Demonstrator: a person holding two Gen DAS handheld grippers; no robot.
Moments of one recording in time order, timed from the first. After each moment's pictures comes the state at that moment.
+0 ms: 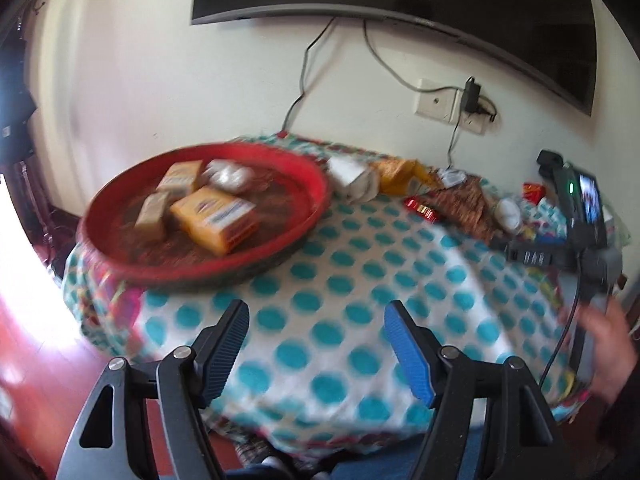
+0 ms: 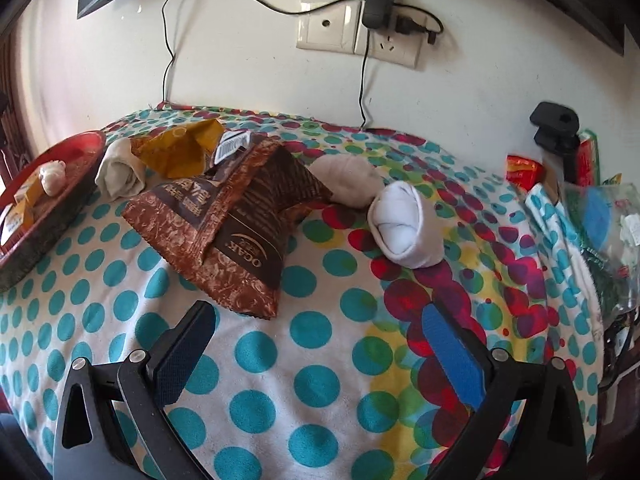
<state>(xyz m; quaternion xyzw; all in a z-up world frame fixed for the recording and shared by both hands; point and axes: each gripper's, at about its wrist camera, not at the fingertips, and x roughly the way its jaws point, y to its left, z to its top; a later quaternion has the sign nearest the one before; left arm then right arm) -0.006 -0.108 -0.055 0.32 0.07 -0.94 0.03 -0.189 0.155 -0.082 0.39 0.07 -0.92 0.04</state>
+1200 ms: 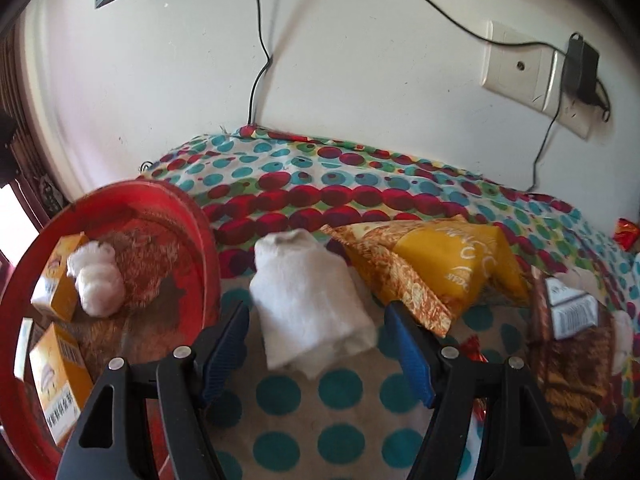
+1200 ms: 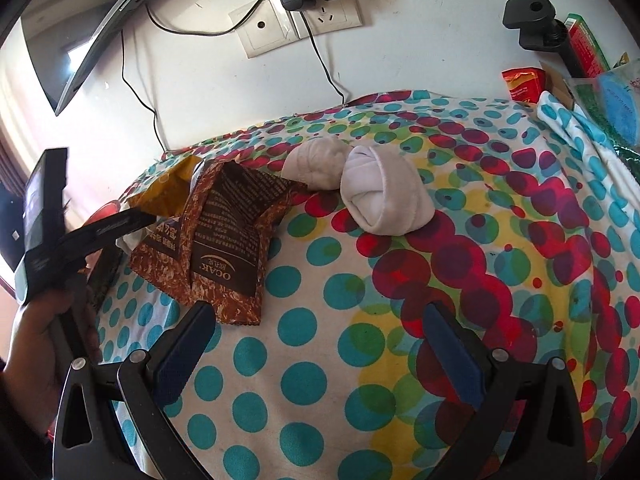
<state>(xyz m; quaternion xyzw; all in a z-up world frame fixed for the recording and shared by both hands) -0.274 -0.059 -0.087 0.40 0.04 -0.91 0.12 -0.197 0.210 -0.090 0.41 -0.12 -0.90 0.09</state>
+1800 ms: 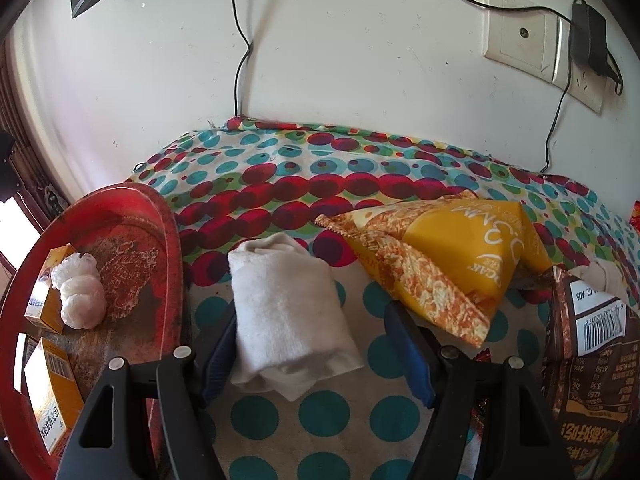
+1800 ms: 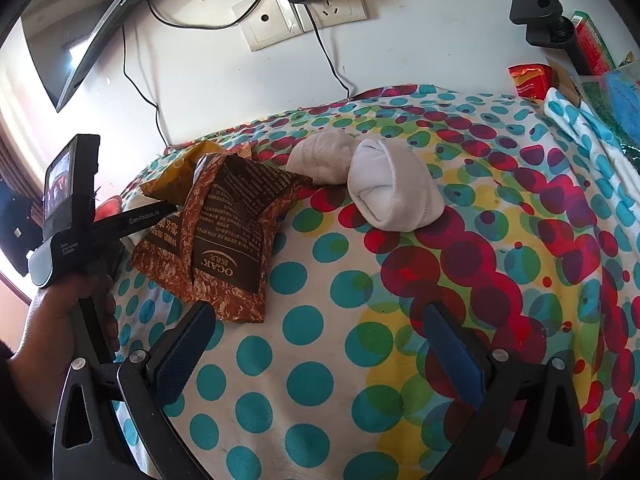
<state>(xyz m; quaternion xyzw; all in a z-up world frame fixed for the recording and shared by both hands) -0.293 -0.047 -0.103 0.42 0.01 -0.90 0.13 -0.199 0.207 -0.092 0.42 -0.12 -0.90 0.10</state>
